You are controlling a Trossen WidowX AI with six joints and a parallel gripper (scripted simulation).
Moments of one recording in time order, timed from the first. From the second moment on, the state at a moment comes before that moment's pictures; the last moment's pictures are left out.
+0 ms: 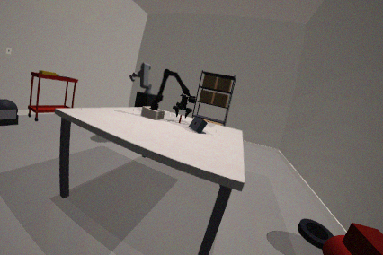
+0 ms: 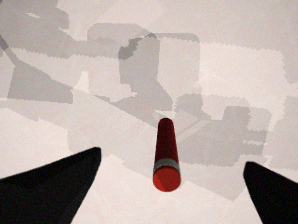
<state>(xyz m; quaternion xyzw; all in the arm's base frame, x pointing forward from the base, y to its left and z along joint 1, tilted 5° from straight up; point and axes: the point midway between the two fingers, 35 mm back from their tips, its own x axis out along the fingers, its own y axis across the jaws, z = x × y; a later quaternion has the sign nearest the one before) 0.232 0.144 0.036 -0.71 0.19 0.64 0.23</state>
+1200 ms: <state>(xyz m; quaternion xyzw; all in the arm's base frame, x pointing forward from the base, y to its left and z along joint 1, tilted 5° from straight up) 0.232 0.143 0.019 -0.71 0.19 0.64 0.23</state>
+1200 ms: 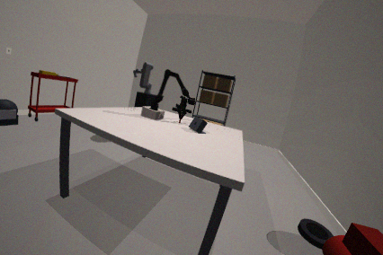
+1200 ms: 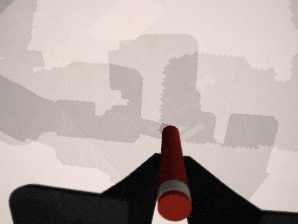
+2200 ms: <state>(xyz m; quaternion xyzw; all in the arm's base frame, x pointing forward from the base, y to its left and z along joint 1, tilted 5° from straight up) 0.227 0.138 0.097 -0.70 0.19 0.65 0.23</state>
